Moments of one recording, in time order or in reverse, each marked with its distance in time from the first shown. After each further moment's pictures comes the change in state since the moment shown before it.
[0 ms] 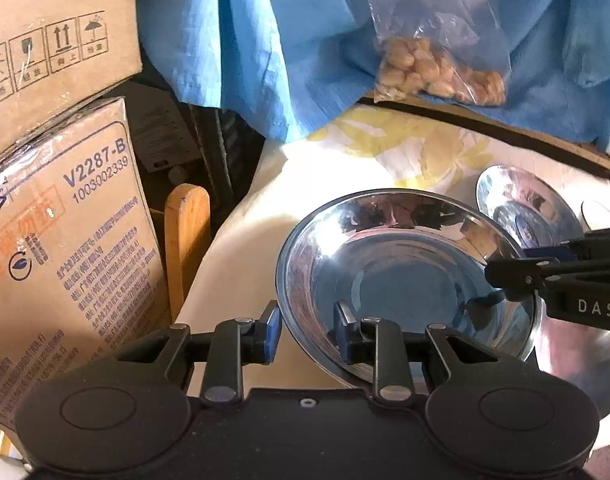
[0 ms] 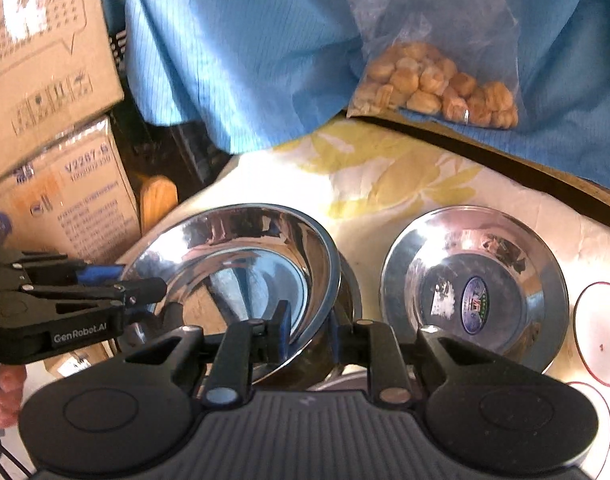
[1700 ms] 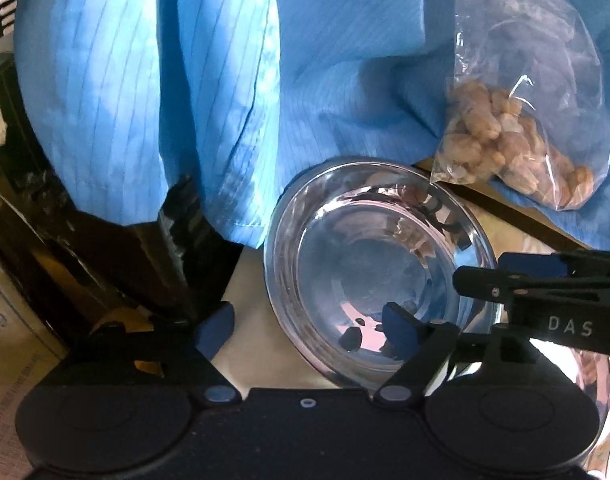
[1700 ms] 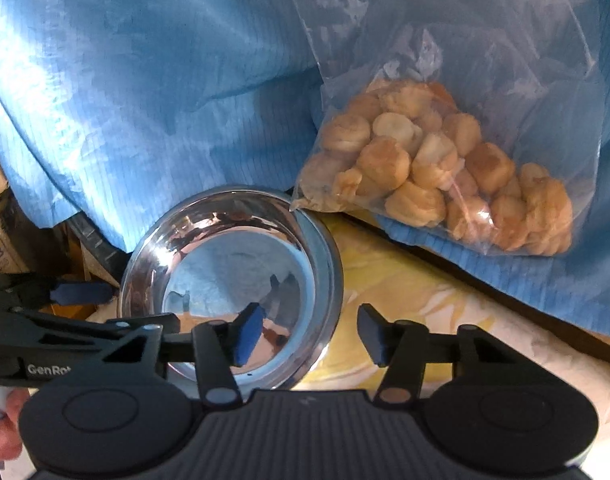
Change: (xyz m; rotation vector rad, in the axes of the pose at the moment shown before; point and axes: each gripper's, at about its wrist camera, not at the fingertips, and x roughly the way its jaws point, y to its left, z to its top) left arm 0.085 -0.001 0.131 -0.190 0.083 -0.011; right arm 0.097 -0.052 0.113 -0.003 0.003 0.011
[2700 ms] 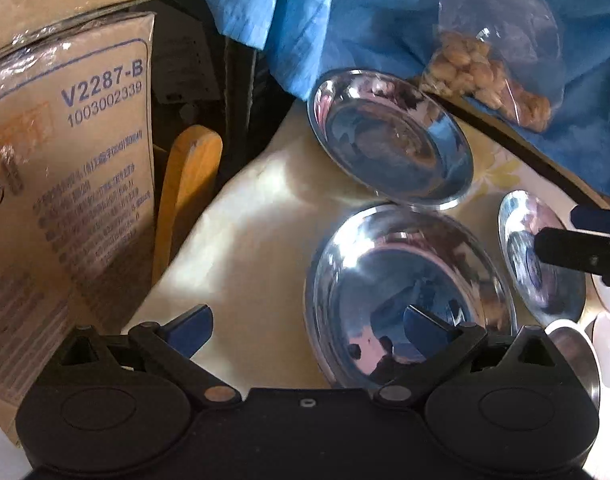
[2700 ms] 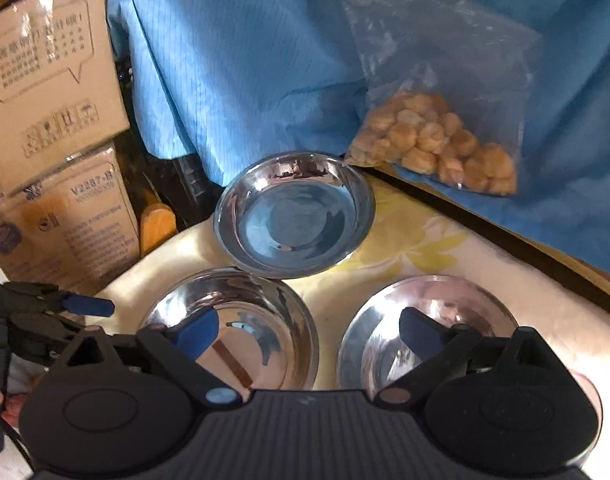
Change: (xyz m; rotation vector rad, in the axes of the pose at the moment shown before) left arm -0.094 0.008 -0.088 -0.056 0.134 0.063; right arm -0.105 0.021 -0.066 -0.108 -0.027 0.050
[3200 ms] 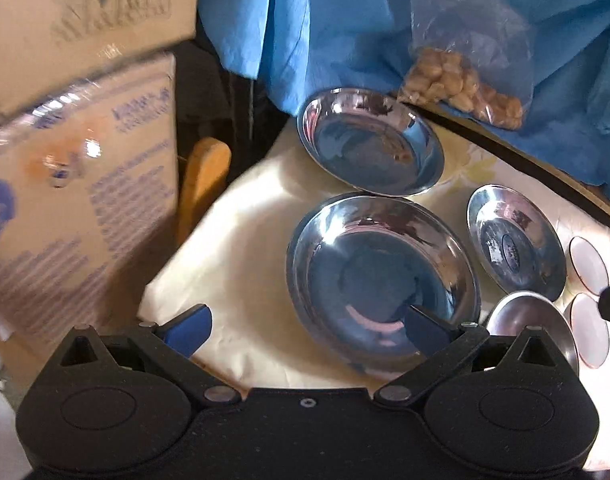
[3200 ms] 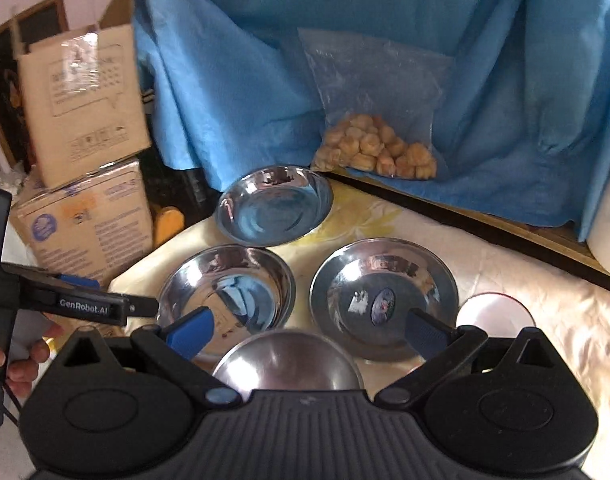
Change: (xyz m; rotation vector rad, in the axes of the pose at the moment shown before) left arm -0.051 -0.026 -0.032 0.010 -0.045 0.060; right arm -0.099 0.002 -0.065 0.077 -0.108 -0.049
